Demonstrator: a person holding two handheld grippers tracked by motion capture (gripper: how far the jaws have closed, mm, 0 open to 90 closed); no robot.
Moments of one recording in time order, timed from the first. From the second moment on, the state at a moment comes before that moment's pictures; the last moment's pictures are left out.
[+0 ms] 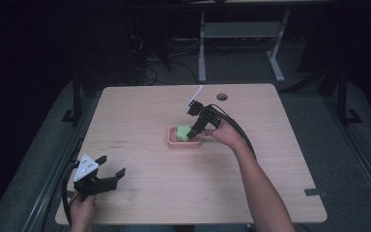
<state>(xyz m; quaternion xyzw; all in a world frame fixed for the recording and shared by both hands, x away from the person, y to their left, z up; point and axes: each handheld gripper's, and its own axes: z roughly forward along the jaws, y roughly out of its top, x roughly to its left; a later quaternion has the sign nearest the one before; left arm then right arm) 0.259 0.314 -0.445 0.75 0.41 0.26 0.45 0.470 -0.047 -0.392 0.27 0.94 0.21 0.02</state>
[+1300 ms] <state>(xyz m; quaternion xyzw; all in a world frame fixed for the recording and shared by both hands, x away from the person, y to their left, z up) 0.259 0.312 -0.446 0.76 0.41 0.26 0.44 0.433 -0.114 -0.390 0.30 0.93 0.22 0.01</state>
